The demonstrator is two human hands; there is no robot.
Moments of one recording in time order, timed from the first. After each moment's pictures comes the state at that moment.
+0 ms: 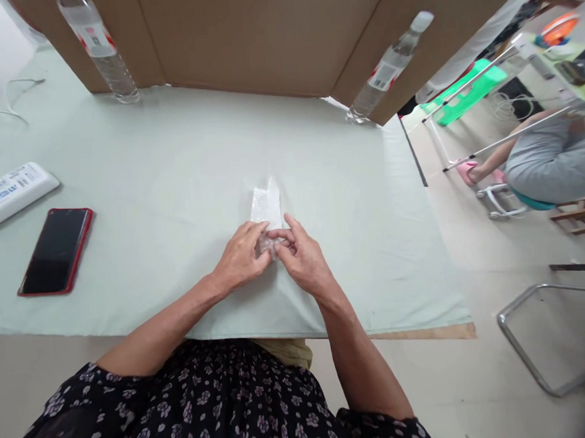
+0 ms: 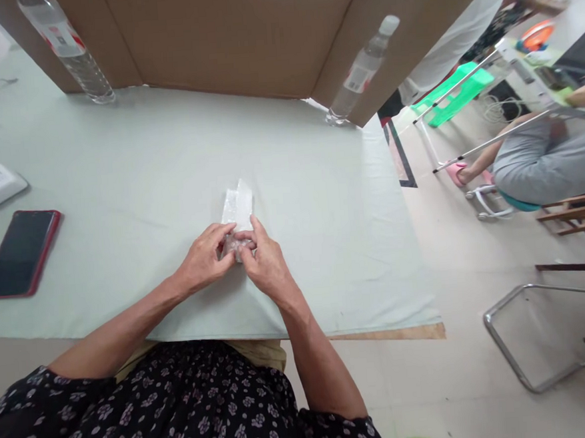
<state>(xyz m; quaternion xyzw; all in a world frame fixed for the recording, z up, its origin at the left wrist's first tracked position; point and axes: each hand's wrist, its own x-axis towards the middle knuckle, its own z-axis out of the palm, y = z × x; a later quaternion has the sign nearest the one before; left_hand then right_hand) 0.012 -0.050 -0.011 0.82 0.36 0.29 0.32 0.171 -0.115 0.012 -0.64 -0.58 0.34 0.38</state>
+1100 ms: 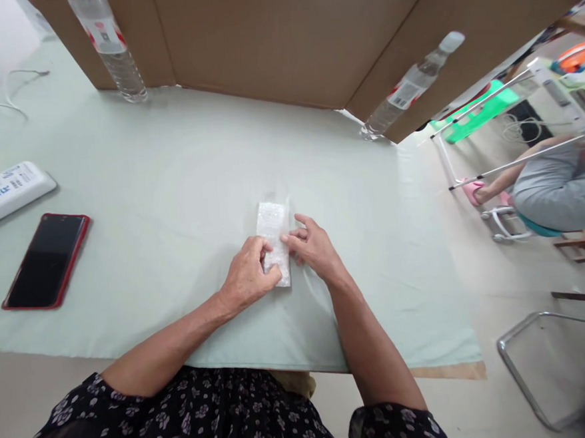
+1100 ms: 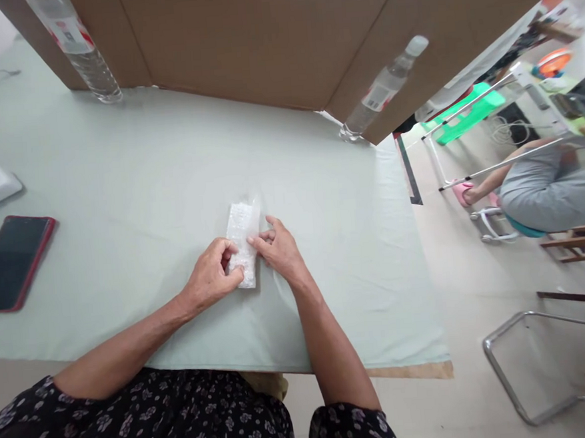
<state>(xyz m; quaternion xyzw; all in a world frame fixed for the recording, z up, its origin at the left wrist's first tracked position) 0.027 -0.049 -0.007 0.74 0.47 0.27 0.41 0.213 -0.051 -0.001 -0.69 -0.42 0.47 0.36</state>
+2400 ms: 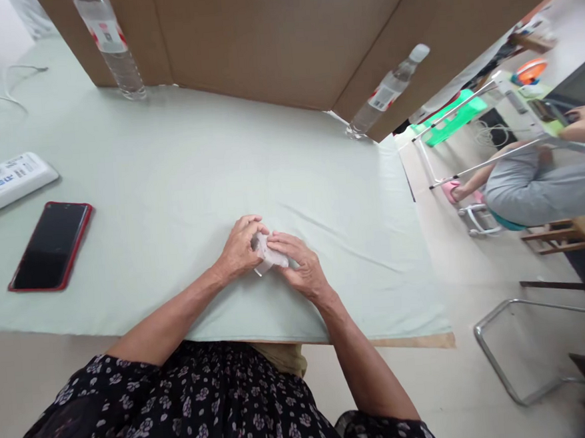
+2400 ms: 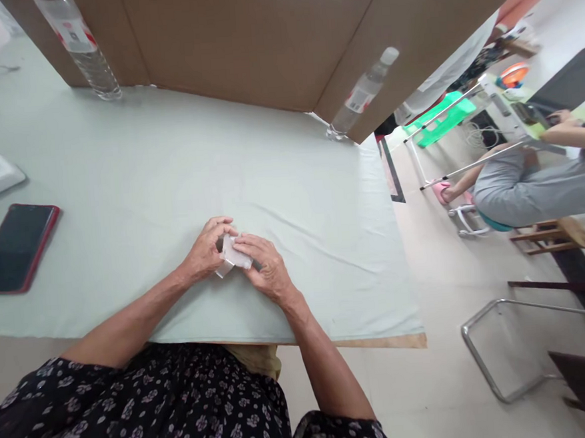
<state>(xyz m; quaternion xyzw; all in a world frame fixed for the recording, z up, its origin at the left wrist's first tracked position) 0.014 -0.029 -0.028 0.79 0.37 0.29 0.39 0.191 -0.115 -0.014 -0.53 -0.73 0.21 0.37</state>
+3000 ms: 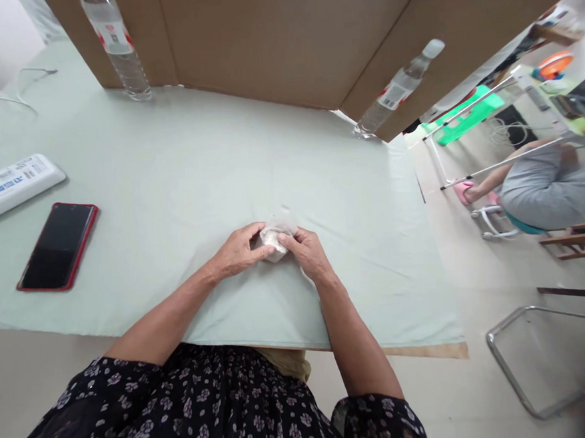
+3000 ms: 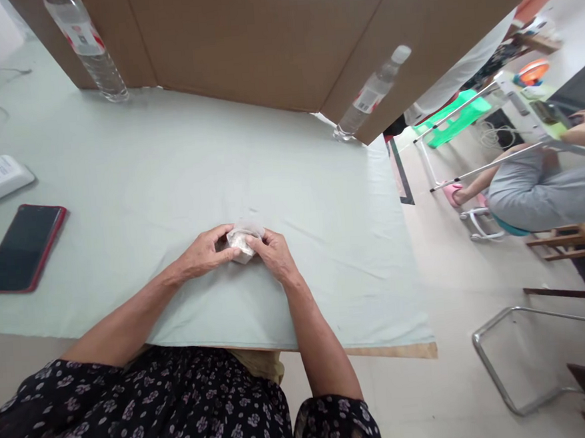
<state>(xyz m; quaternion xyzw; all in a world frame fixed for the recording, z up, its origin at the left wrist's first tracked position) 0.004 -0.018 -0.006 0.73 0.35 0.25 0.53 0.195 -0.076 -0.012 -0.59 -0.44 0.51 0.45</state>
